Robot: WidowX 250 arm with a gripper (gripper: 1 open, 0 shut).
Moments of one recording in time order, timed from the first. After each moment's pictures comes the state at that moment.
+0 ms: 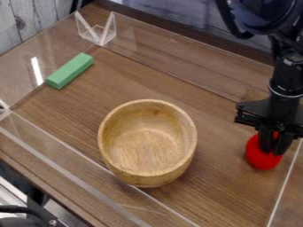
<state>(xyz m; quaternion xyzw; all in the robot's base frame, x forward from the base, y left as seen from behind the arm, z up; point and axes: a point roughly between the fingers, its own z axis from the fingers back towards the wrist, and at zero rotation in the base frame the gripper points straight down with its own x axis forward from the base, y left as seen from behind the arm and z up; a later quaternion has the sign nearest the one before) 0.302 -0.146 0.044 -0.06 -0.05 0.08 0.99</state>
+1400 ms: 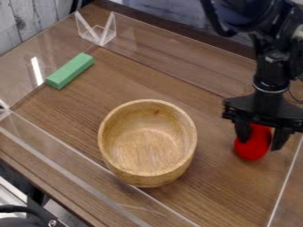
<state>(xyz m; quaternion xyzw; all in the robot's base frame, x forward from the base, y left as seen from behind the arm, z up) 0.305 -0.126 0.043 -0.06 -0.05 0.10 0.99</state>
